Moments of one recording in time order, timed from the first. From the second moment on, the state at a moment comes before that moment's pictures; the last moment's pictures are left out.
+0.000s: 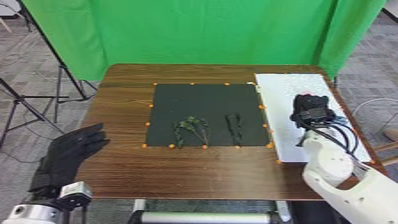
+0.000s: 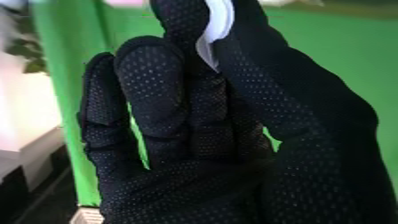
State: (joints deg) left arm 149.6 -45.7 -105.3 -131.9 38.8 19.2 20.5; right arm -81.2 -38.8 53.0 -100.3 -142.3 10.8 39.6
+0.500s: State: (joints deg) left arm 154.3 -46.8 -109.7 -132.5 38.1 19.4 21.4; right arm -61.0 -46.6 31.8 -107.9 -136.5 13.8 28.7
